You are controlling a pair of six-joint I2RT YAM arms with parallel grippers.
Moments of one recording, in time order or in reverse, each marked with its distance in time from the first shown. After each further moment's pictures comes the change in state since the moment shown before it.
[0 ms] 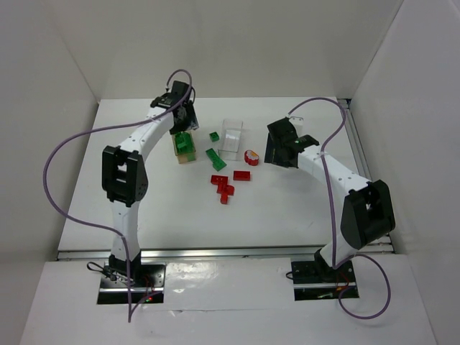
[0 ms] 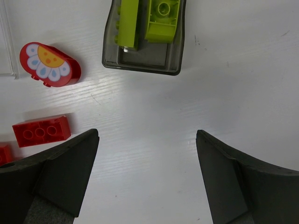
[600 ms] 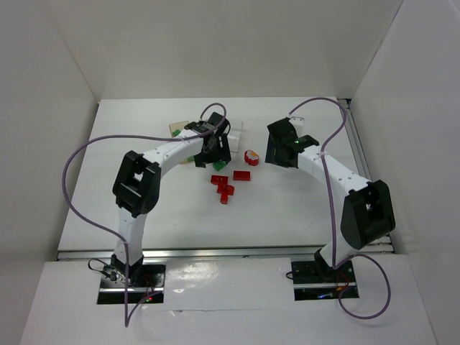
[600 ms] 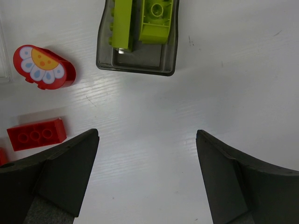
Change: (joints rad) left arm -0.275 -0.095 -0.291 -0.006 0.069 -0.211; right arm 0.000 0.000 -0.002 -0.004 0.025 0.004
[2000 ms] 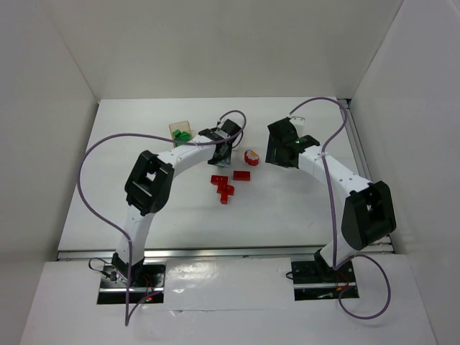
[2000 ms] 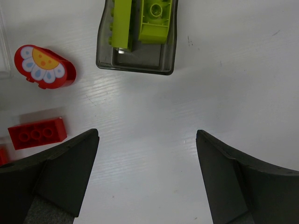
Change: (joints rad) left arm -0.075 0.133 0.046 0.113 -0.142 0.264; right arm 0.000 -0.009 0.000 -0.006 0.001 0.001
